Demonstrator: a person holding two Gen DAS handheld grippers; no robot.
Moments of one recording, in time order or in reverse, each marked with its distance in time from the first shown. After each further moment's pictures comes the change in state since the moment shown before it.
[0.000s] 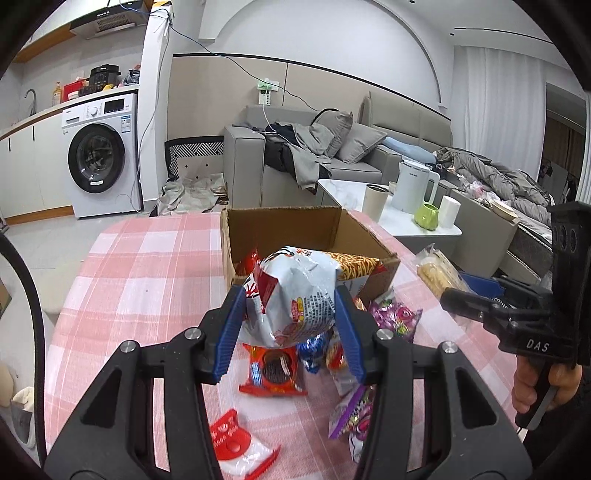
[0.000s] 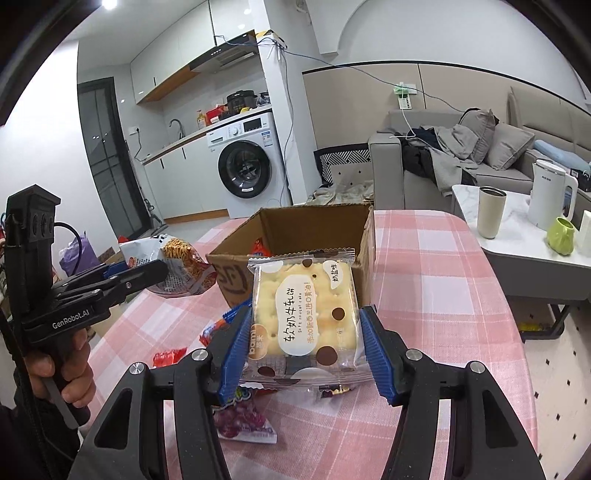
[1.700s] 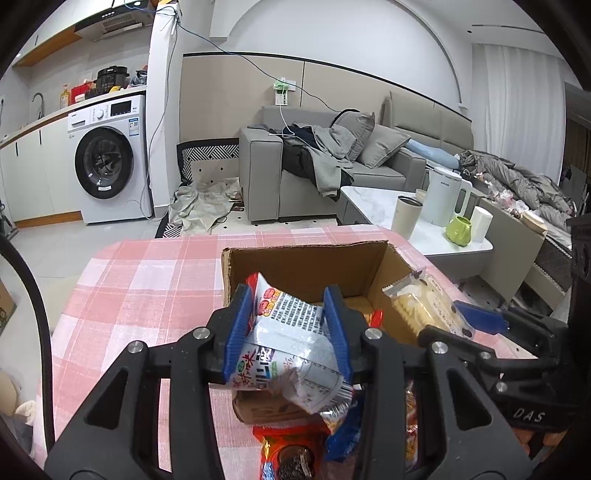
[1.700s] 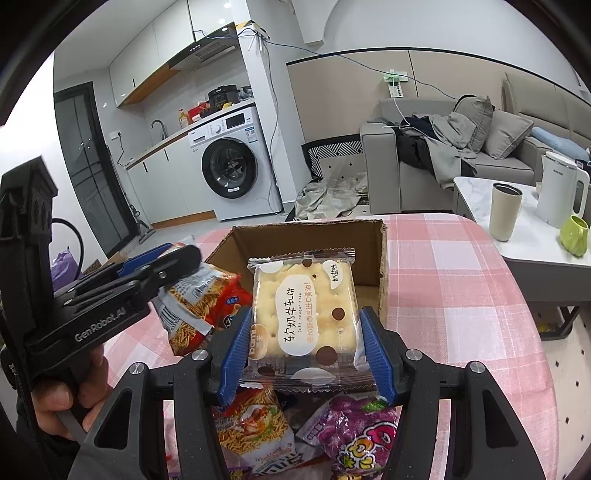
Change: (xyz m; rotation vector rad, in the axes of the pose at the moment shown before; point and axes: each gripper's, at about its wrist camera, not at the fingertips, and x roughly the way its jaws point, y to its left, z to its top) left arm 0.135 0.023 0.068 0.001 0.005 0.072; right arm 0.098 -0.003 0.058 0.043 0.037 -0.025
